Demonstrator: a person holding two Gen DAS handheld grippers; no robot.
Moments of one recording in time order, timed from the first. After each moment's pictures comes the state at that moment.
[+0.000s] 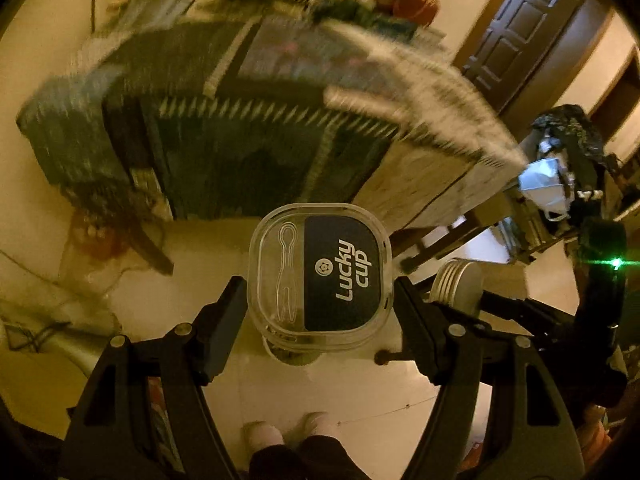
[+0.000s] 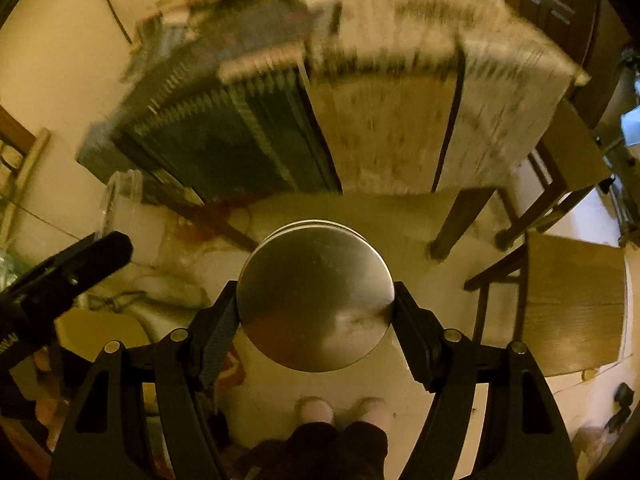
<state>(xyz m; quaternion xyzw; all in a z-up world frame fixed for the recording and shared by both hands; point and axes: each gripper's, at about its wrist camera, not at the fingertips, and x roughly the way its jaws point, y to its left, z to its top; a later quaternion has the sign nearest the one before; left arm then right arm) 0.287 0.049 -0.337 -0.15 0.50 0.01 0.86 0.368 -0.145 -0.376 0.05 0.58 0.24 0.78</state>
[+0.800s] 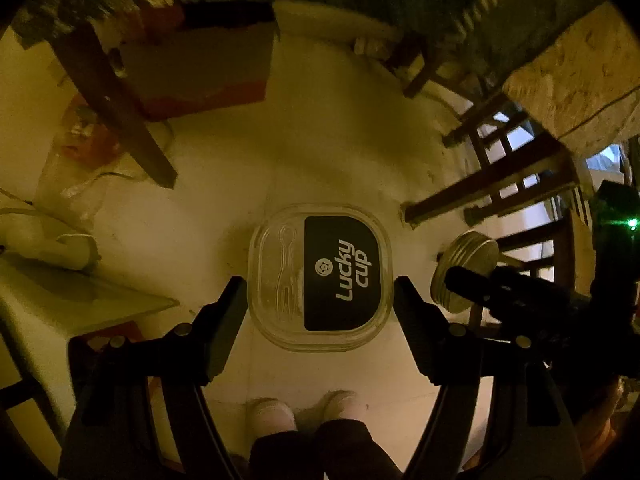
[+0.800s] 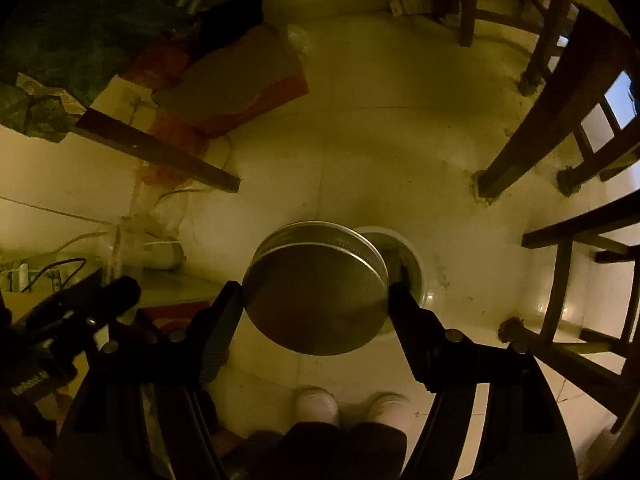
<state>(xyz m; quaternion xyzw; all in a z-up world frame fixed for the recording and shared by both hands) 0.300 0.087 -0.582 -0.18 0.59 0.05 0.78 0.382 -0.100 -0.601 0.06 0.66 0.26 0.70</state>
